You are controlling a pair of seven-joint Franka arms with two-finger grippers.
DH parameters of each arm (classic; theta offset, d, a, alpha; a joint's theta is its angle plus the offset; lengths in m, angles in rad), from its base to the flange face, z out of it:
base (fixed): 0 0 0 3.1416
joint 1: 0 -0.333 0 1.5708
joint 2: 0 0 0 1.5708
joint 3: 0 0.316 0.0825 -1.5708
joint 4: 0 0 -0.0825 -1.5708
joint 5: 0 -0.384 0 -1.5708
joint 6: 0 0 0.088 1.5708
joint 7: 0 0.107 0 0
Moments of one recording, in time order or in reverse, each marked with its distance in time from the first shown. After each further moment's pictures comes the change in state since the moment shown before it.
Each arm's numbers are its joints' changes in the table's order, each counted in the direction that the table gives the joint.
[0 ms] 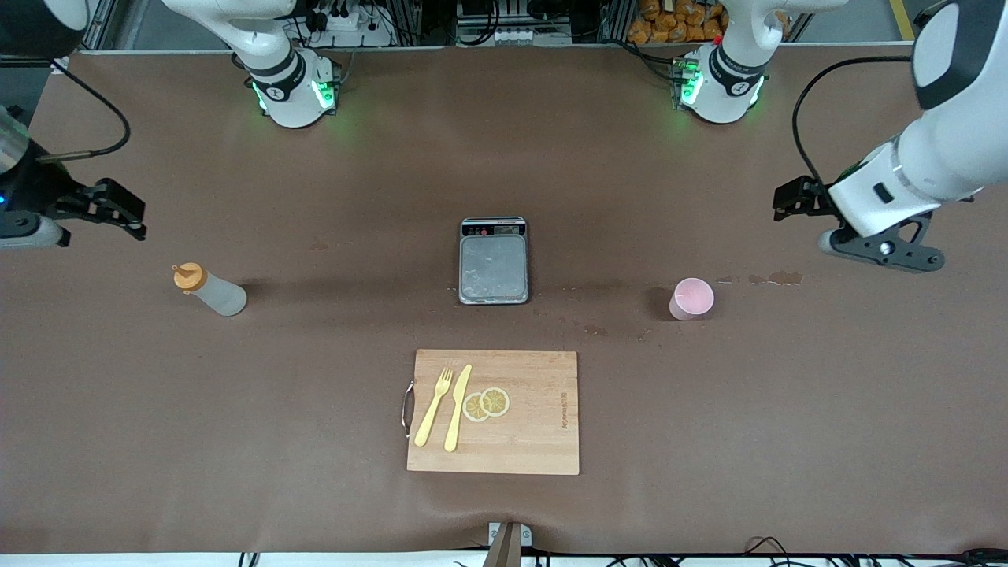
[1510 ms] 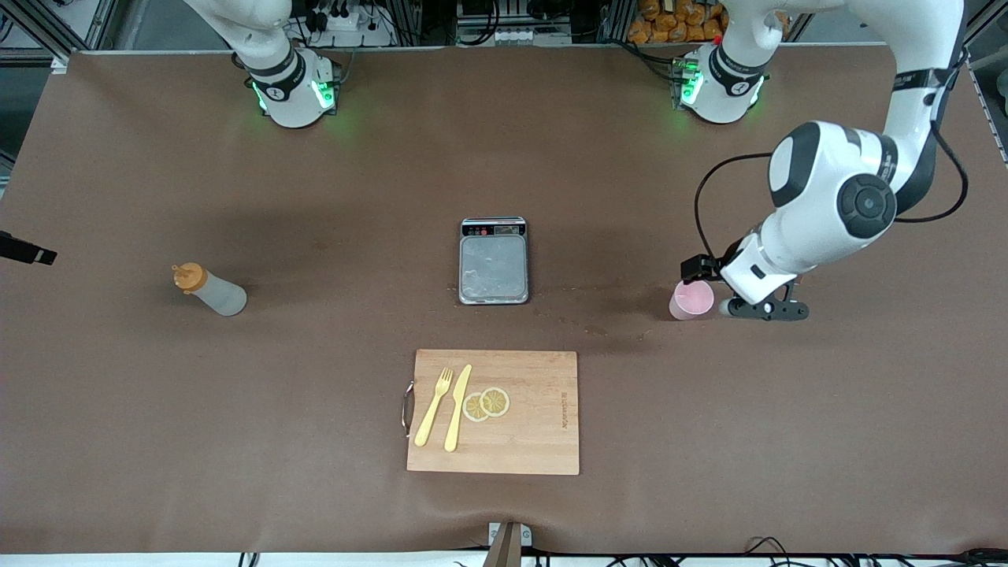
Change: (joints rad) left arm -0.009 0.119 -0.087 0.358 0.093 0.574 -0.207; right arm 0.375 0.191 -0.007 0.002 -0.117 -0.057 0.134
